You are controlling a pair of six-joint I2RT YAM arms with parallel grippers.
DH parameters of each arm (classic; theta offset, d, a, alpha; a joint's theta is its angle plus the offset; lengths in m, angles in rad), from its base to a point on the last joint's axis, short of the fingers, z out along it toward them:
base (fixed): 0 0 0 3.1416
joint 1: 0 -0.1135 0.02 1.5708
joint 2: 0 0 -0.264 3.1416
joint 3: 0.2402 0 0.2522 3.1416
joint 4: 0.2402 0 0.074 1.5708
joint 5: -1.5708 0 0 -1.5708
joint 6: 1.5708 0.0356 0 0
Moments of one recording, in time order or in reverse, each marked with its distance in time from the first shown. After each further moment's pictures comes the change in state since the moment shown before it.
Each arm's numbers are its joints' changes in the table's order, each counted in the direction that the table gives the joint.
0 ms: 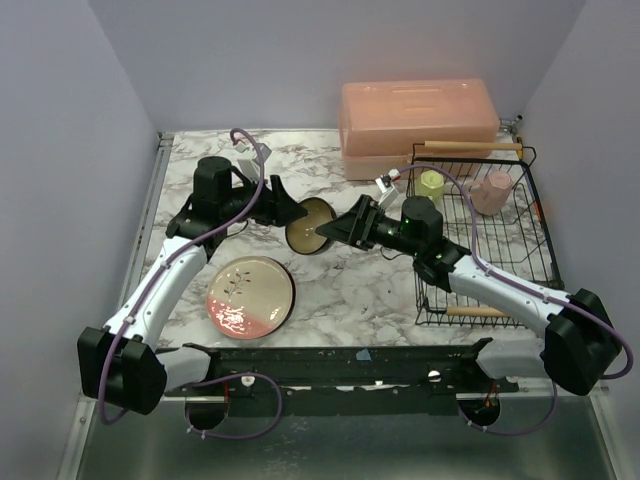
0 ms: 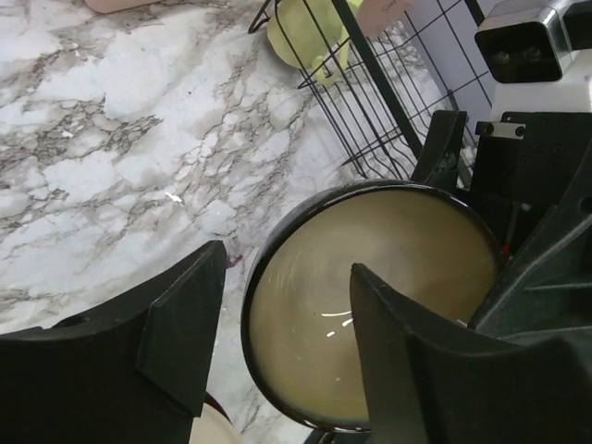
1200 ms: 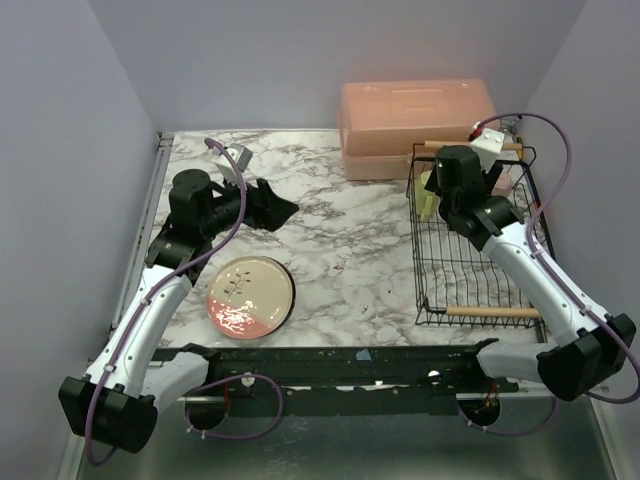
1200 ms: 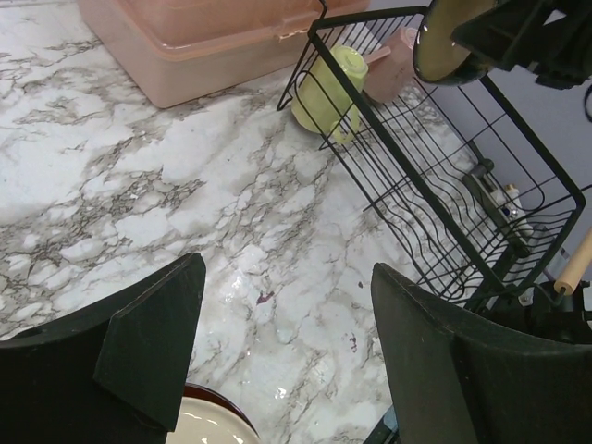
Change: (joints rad) left arm -0.005 -0.212 -0.045 -0.027 0.124 0.063; right arm 0.223 -0.033 0.480 0.879 -1.168 -0.565
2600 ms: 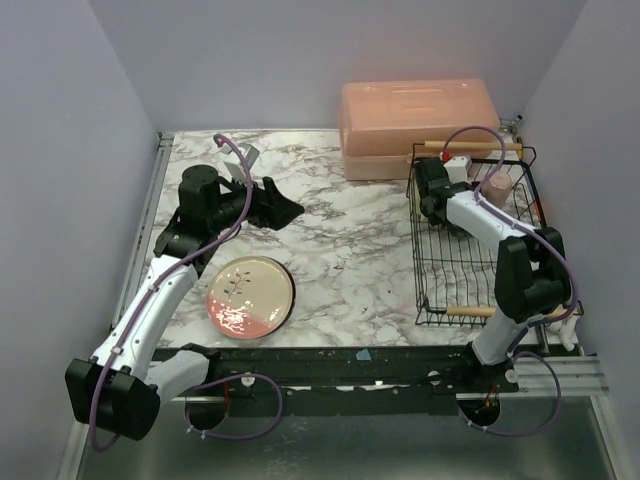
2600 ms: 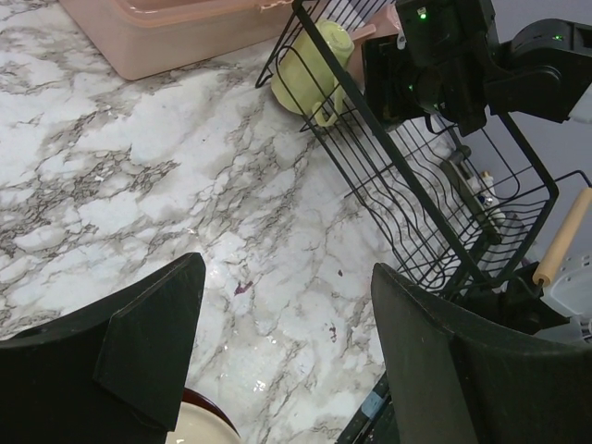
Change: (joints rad) left arm 0.000 0.069 -0.004 -0.025 -0.060 -0.050; right arm 0.193 0.473 -0.066 0.073 -0.112 -0.113
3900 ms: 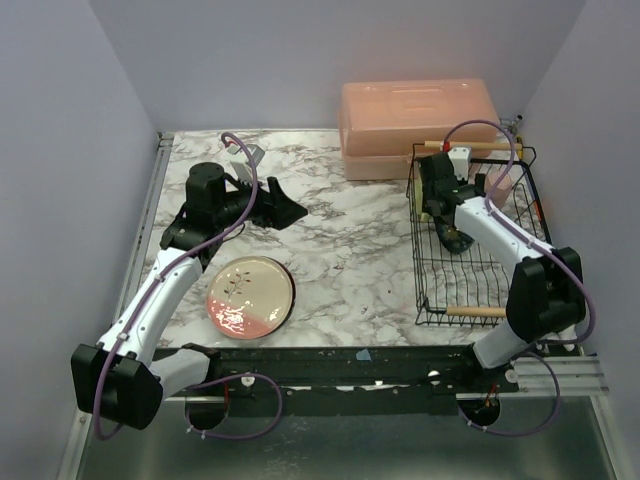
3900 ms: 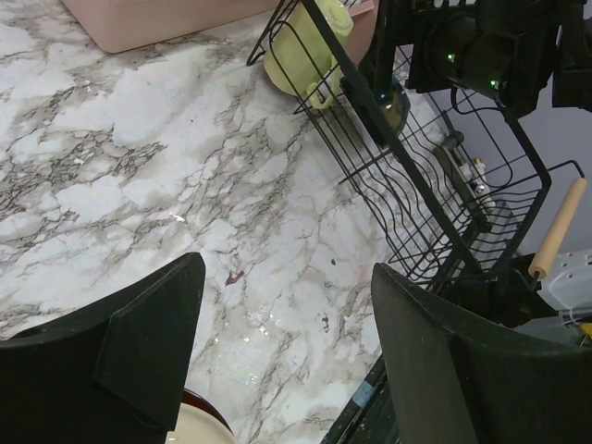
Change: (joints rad) left arm 0.000 0.057 0.000 -0.003 -0.037 -0.017; right arm -0.024 -0.118 -0.023 -0.098 0.122 -0.063
